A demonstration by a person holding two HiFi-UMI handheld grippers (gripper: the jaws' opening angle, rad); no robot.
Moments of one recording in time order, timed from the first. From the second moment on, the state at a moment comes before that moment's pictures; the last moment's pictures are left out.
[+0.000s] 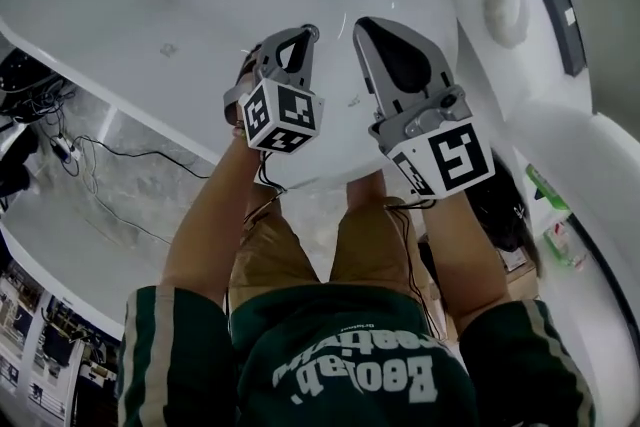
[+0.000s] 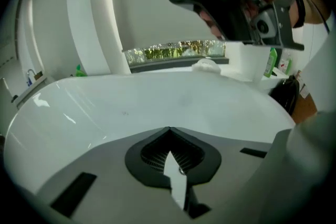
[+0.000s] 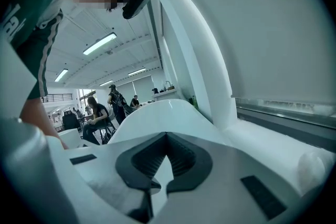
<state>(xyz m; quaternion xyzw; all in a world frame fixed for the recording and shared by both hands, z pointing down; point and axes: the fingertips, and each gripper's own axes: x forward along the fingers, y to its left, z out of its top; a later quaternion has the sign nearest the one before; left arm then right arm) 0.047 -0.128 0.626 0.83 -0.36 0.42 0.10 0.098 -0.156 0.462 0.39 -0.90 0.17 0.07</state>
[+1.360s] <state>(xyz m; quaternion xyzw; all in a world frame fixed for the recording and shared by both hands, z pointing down) -0.021 -0.108 0.111 0.85 -0.52 0.07 0.03 0.060 -0.105 0.146 0.35 -0.94 0.03 0.04</state>
